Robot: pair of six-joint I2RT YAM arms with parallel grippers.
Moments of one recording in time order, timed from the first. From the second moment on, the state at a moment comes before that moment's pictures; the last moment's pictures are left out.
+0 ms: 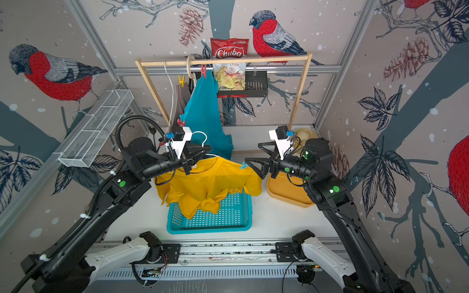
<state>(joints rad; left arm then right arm) -0.59 1.03 1.26 -0.28 0.51 0.02 0.45 0.91 1.21 -0.45 -0.73 0.19</state>
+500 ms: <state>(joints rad) -0.56 1.08 1.30 -0.28 0.62 -0.02 0.51 0.91 1.12 -0.38 -0.75 0.15</state>
